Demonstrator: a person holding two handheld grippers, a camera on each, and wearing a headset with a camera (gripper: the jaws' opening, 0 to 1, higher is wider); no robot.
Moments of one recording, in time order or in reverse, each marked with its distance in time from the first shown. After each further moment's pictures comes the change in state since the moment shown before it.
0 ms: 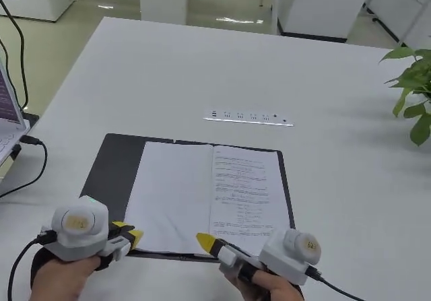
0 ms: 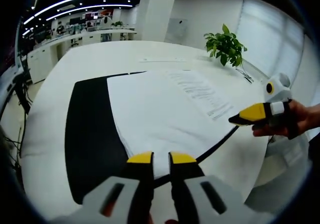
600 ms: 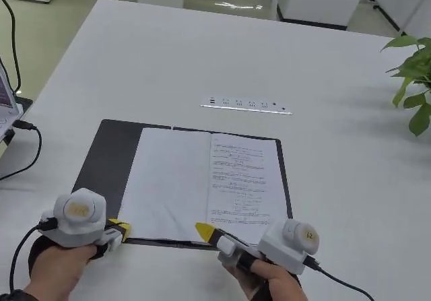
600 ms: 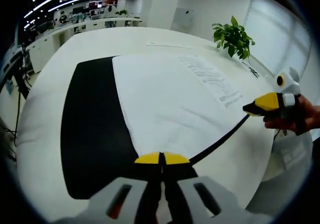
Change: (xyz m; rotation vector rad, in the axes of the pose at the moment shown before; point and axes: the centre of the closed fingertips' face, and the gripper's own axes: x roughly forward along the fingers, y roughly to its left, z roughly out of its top) left arm 0.014 0.017 -0.029 -0.038 0.094 0.029; right arm 0.000 -0.006 -0.003 0.013 0.011 -0.008
